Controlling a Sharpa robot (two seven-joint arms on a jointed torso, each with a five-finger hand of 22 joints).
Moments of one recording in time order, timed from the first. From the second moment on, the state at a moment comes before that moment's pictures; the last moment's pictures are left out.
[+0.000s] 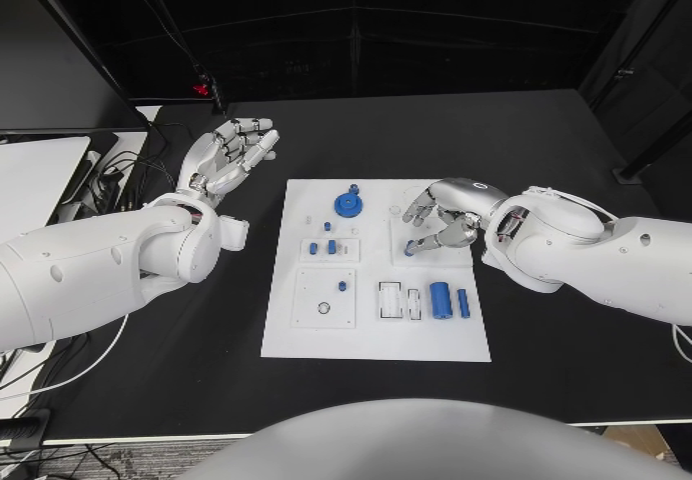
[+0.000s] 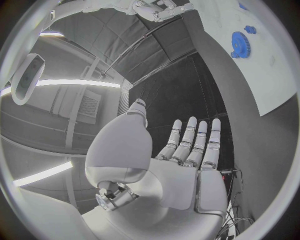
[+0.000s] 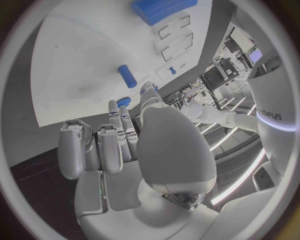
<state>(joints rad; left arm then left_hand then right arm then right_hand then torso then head) 1.26 -0.77 -0.24 1.38 -0.10 -0.45 0.68 1.19 -0.05 -0.07 0.29 0.24 0.27 0.14 0.70 0.09 0.45 0.26 0.50 0.11 0.18 0.26 0.75 0.24 0.08 0.42 0.29 0.07 0.69 1.17 -0.99 -0.10 1.70 -1.51 -0.31 -0.19 1.42 -0.18 0.01 0.30 0.05 0.94 0.13 0.07 0.07 1.11 0.09 0.07 0.06 1.47 0.01 1.45 1.31 0.04 1.46 0.12 1.42 1.31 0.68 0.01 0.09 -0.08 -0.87</state>
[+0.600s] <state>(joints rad) 1.26 -0.77 -0.24 1.38 -0.10 -0.45 0.68 1.19 -0.05 -0.07 0.29 0.24 0.27 0.14 0.70 0.09 0.45 0.26 0.51 0.11 0.18 0.26 0.75 0.24 0.08 0.42 0.29 0.07 0.69 1.17 -0.95 -0.10 1.68 -1.54 -0.21 -0.26 1.47 -0.12 0.04 0.28 0.05 0.98 0.13 0.08 0.07 1.16 0.08 0.09 0.07 1.47 0.01 1.44 1.31 0.04 1.46 0.12 1.41 1.31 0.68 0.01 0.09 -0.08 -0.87</state>
